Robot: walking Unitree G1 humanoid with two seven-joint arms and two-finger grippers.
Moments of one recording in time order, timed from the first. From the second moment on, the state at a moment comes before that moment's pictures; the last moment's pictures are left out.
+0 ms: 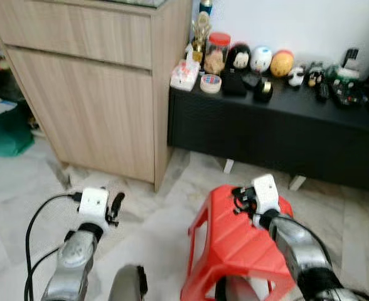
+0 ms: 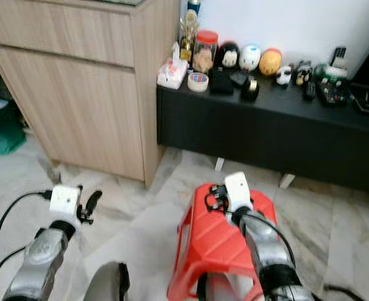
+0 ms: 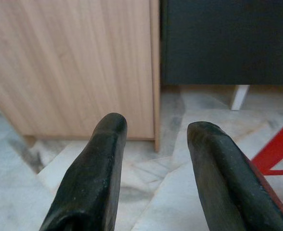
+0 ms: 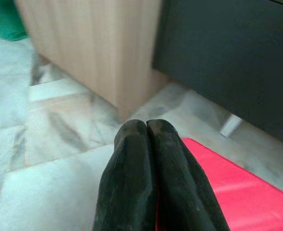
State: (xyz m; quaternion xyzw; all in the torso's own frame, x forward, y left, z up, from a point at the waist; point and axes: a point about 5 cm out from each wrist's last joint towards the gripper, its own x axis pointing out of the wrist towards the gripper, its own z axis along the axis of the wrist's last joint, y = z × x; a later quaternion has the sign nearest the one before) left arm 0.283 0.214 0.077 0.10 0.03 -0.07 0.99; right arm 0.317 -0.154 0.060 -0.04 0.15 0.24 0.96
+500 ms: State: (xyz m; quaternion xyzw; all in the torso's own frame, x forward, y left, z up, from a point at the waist) left arm 0.281 0.201 0.081 0.11 0.03 -0.13 0.98; right arm 0.312 -0.137 0.060 -0.02 0.17 0.25 0.95
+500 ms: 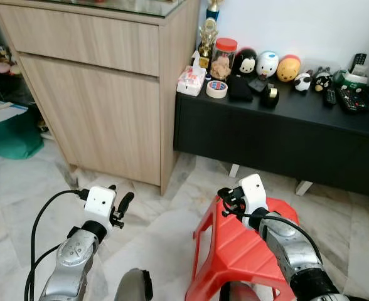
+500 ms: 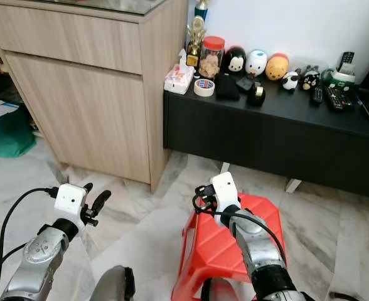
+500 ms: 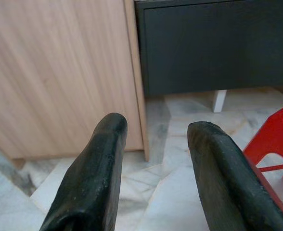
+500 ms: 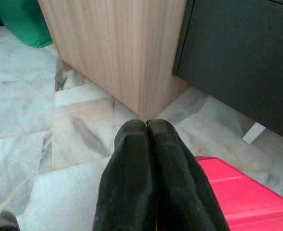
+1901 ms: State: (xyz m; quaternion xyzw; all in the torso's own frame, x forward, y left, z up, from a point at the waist) left arm 0.268 0.119 0.077 0.16 0.09 -0.43 0.89; right arm 0.300 -0.104 0.054 -0.06 0.25 0.34 0.90
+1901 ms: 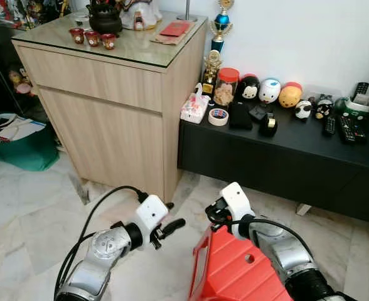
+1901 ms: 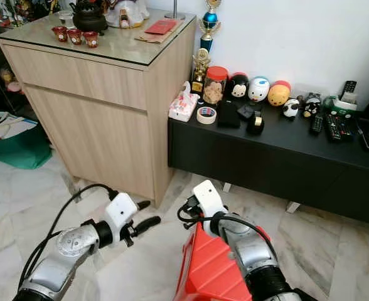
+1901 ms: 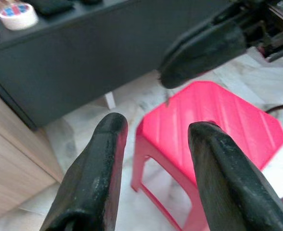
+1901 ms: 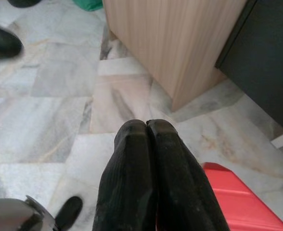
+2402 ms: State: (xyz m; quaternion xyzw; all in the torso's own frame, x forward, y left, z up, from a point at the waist) left arm 0.269 0.104 0.078 0.16 0.09 -0.43 0.89; right arm 0.299 -0.073 0.075 -0.02 0.22 0.34 0.91
